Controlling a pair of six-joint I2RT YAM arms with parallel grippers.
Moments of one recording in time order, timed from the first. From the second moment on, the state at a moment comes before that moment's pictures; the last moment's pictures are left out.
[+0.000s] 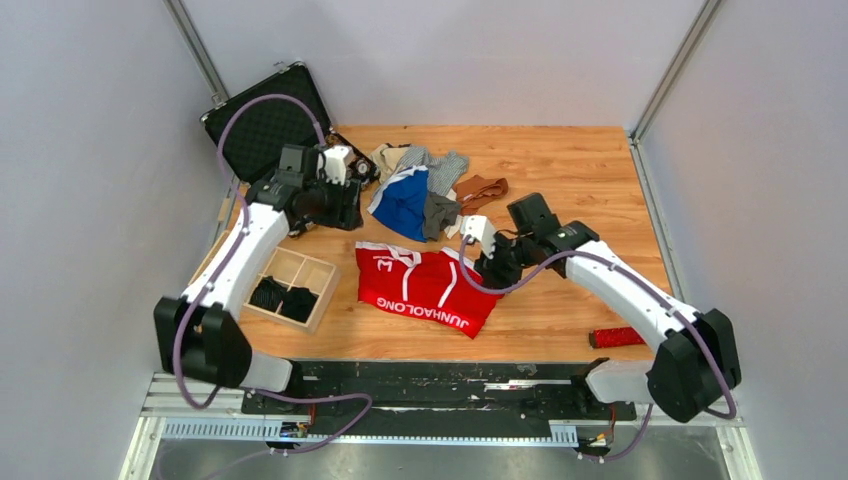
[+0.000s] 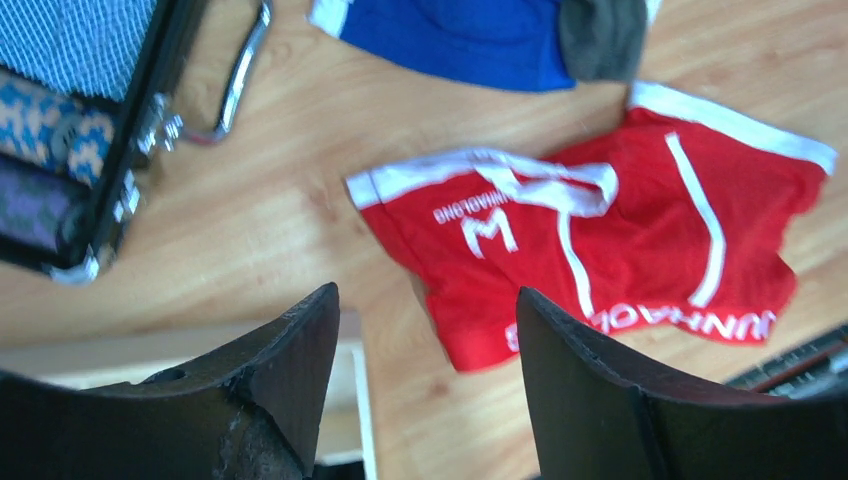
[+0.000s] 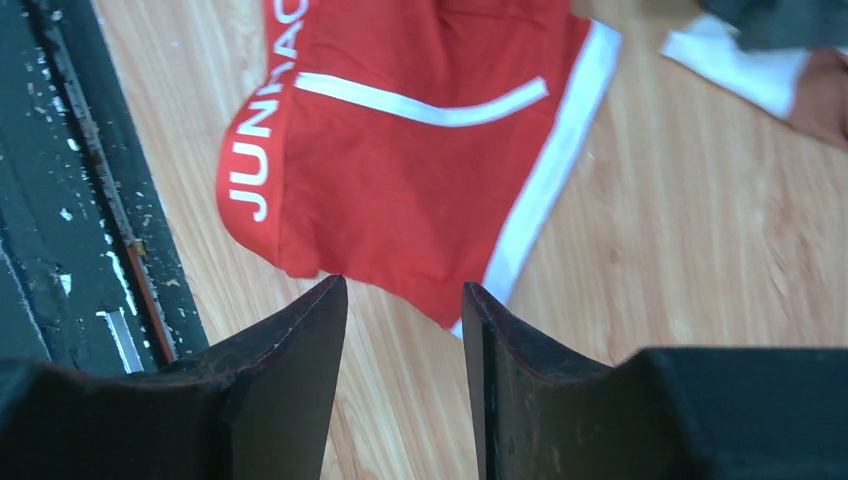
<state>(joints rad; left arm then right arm) -0.21 1.48 1.29 -0.70 0.25 0.02 0.51 1.28 0.99 -0.70 -0.47 -0.65</state>
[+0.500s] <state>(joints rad) -0.27 1.36 1.07 -0.86 0.38 -0.07 0.58 1.83 1.31 -0.52 -0.49 -0.62</state>
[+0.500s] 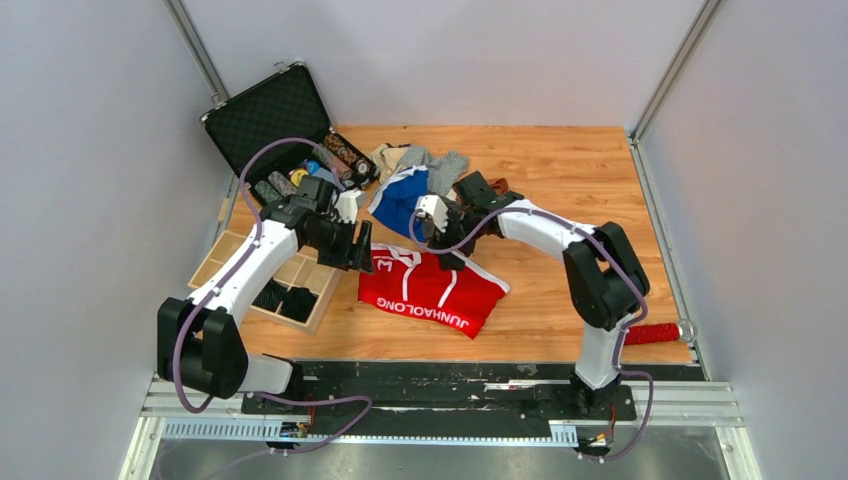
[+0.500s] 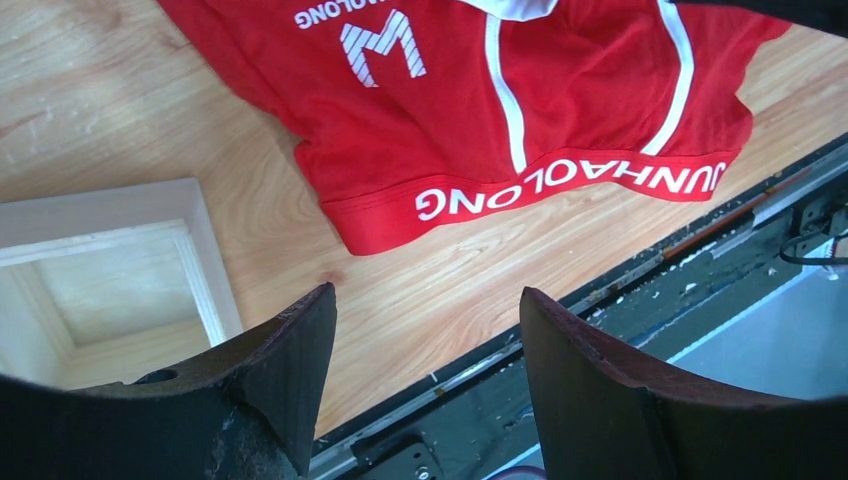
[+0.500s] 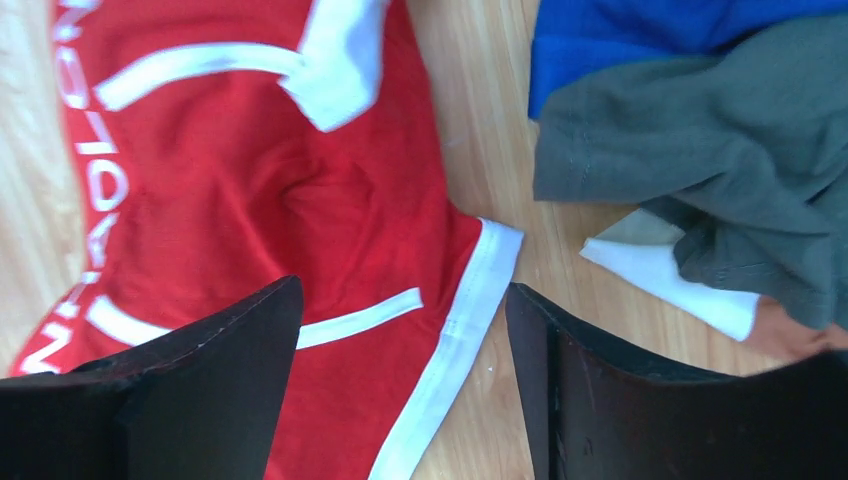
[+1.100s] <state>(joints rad) -0.34 1.58 1.06 -0.77 0.43 -0.14 0.43 1.45 0.75 -0.51 -0.35 -0.55</state>
